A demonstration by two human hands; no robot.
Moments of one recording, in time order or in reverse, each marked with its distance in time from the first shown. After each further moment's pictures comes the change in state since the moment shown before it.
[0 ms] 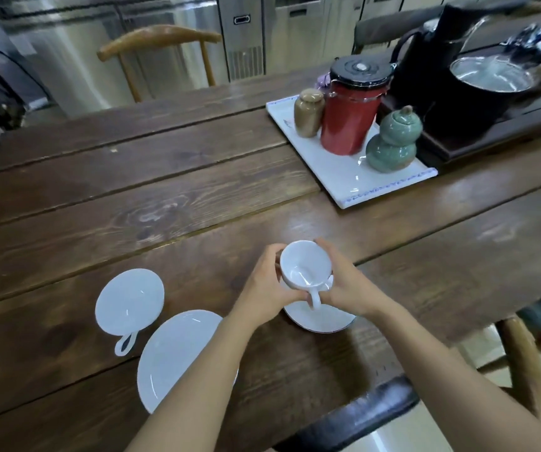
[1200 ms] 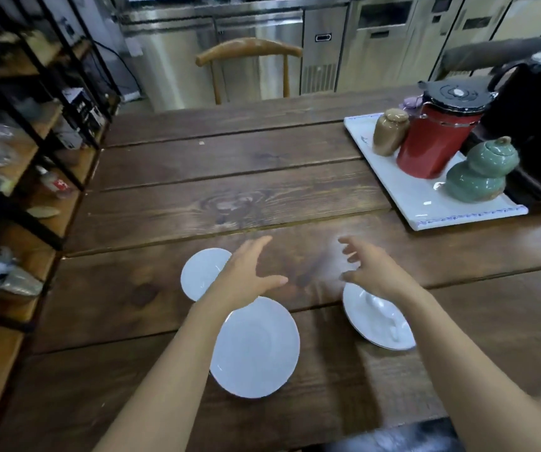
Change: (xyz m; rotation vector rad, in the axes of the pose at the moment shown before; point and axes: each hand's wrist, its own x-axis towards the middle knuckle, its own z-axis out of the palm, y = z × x) left_hand -0.062 -0.021 -0.126 0.252 0.140 -0.149; right_hand 0.046 -0.048 0.036 -0.371 -0.097 0.096
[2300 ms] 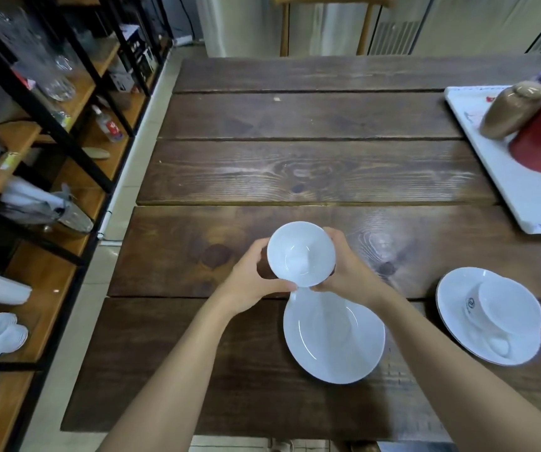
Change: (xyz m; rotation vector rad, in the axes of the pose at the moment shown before) left_hand -0.040 -0.124 -0.039 -0.445 0.082 -0.183; right_hand 0.022 -0.107 0.132 0.272 -0.248 -0.289
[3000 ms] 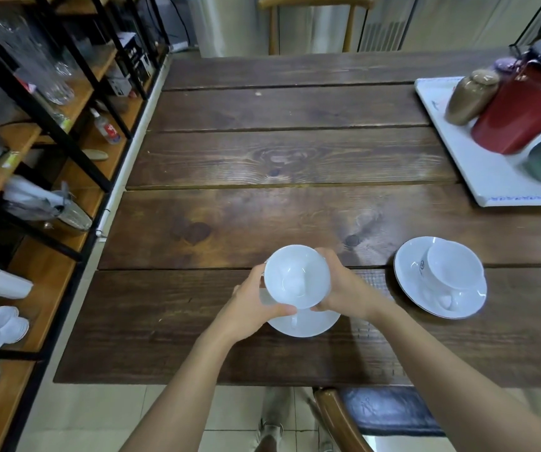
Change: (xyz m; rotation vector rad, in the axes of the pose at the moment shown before) left_hand -0.072 -0.014 0.071 0.127 -0.034 -0.111; right_hand -0.077 0.044 -0.008 -0.181 -0.115 0.084
